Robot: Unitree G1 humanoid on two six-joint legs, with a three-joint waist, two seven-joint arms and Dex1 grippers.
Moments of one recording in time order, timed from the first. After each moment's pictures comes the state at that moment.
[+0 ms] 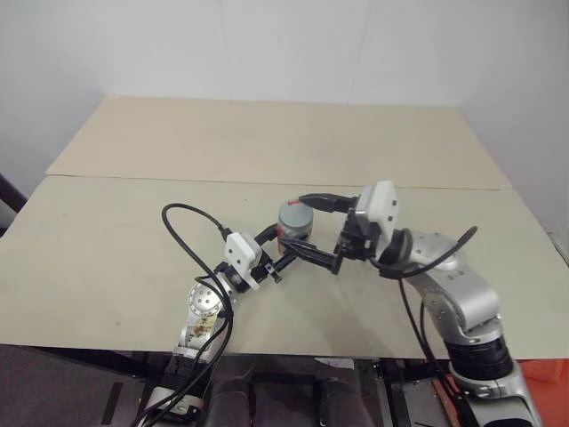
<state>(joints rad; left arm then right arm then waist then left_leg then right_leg) -0.26 0.12 -0.13 0.14 -0.23 -0.33 -0.71 -0.45 -0.41 0.13 -0.42 0.42 0.42 0.74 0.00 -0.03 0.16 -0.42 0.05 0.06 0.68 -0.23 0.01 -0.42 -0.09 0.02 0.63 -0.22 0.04</state>
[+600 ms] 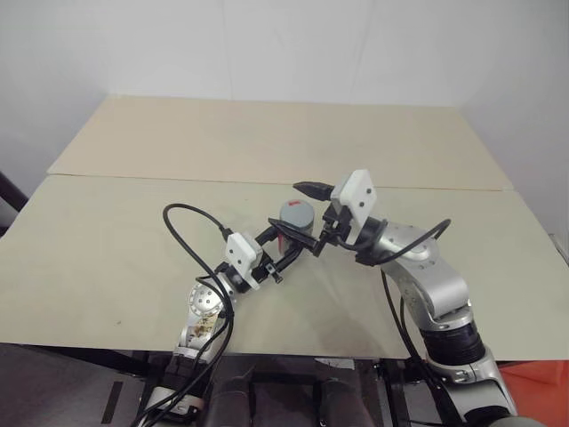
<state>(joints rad) -0.26 0.11 -0.13 0.14 -0.23 -0.33 -0.71 -0.51 -0.35 0.16 -0.31 0.31 0.42 0.66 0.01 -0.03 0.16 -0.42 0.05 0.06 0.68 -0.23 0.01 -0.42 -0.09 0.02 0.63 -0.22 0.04</state>
